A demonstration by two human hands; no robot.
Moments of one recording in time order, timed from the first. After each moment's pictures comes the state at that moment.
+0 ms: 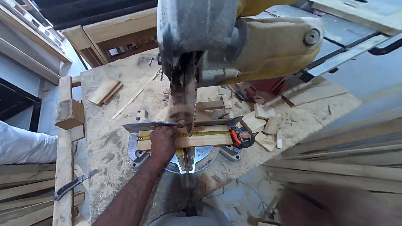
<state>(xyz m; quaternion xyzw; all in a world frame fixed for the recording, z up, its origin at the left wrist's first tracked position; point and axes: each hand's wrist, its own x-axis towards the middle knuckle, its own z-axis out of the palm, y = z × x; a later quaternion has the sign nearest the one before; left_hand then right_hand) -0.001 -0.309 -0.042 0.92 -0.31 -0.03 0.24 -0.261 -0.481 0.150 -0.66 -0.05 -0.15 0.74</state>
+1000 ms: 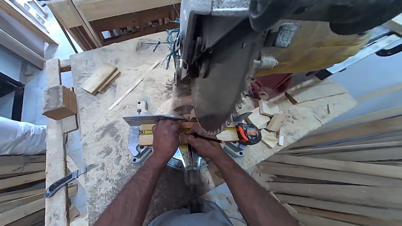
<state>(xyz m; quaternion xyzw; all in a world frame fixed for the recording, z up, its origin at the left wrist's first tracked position) 0.006 -0.303 -0.057 0.90 -0.33 0.02 0.29 -0.089 -0.454 -0.052 -0.84 0.09 -0.11 0.52</state>
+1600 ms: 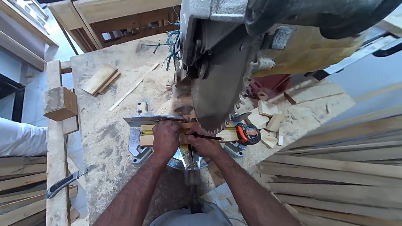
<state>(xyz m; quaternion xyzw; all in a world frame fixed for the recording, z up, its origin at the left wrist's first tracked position) 0.007 -0.303 -0.056 0.89 -0.34 0.01 0.30 -0.087 -0.455 -0.046 -0.84 0.11 -0.09 0.53</state>
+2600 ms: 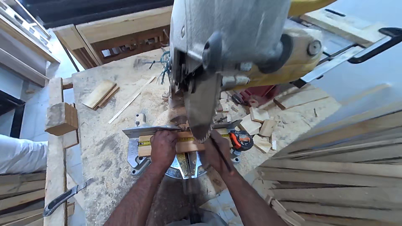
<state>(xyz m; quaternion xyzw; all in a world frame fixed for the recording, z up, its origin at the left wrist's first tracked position) 0.008 -0.302 -0.051 0.89 -0.35 0.00 0.28 -0.122 -0.465 -0.023 -0.84 0.15 -0.30 0.42</state>
